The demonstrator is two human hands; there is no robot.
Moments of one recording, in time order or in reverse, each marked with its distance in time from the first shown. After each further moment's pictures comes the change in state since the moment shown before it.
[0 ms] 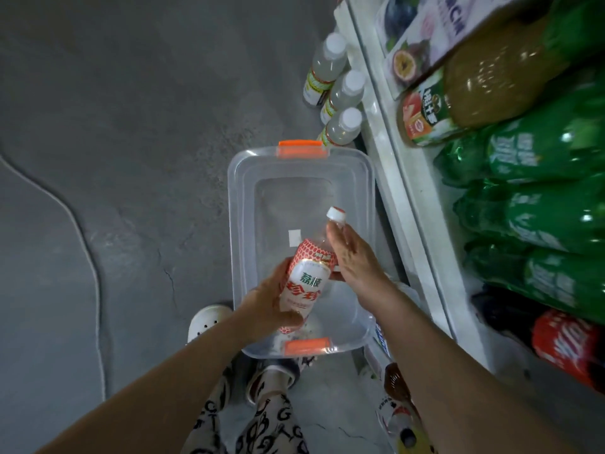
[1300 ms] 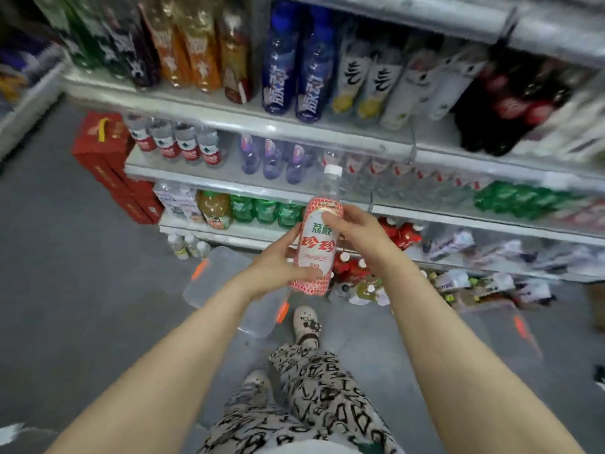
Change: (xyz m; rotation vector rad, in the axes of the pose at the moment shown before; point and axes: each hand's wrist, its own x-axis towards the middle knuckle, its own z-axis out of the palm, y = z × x) left_hand -0.515 0.272 0.086 0.698 -0.594 0.542; right_hand -0.653 -0.123 0.012 0.754 0.841 -0.336
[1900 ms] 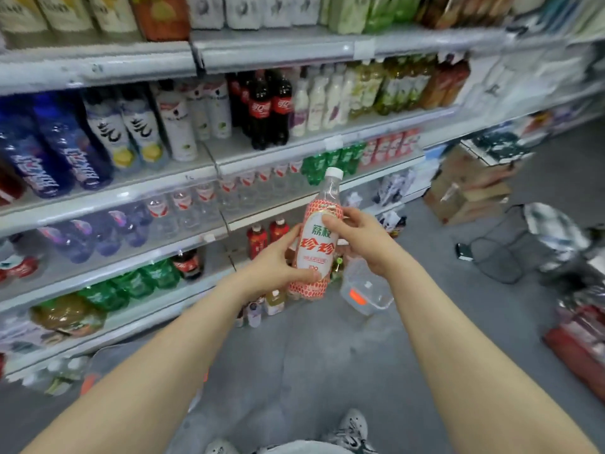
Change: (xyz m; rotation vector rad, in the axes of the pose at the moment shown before) left_hand 0.000 0.130 0.248 0.397 -0.551 0.276; right_hand -0.215 0.031 -0.227 0.176 0.540 -0.068
